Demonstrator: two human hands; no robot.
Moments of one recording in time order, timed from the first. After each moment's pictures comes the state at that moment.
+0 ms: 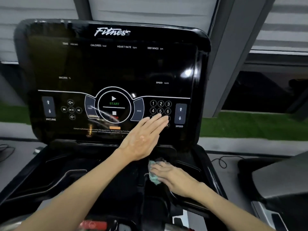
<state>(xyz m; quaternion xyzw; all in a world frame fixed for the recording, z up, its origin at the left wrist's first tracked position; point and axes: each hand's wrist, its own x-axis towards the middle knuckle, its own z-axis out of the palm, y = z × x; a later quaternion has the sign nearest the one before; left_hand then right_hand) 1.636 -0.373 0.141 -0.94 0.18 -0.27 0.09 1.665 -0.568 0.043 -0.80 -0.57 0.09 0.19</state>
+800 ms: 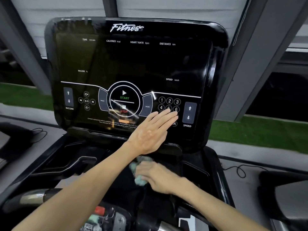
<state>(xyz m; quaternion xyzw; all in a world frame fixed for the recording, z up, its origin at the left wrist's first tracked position) 1.636 -0.385 0.151 -0.95 0.15 -0.27 0.07 1.646 -0.511 0.052 -0.69 -0.67 0.11 0.25</state>
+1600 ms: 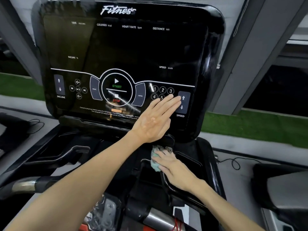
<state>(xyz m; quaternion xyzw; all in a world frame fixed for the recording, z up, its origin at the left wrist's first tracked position) 1.654 -0.411 0.152 -0.95 0.13 -0.28 0.03 1.669 -0.587 0.034 -0.77 -0.55 0.12 0.30</state>
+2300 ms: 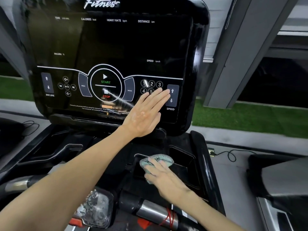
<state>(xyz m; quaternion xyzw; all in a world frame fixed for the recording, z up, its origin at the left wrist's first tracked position) 1.653 -0.414 0.152 -0.95 0.13 -0.28 0.03 1.622 -0.600 0.011 -0.78 -0.61 0.02 0.13</state>
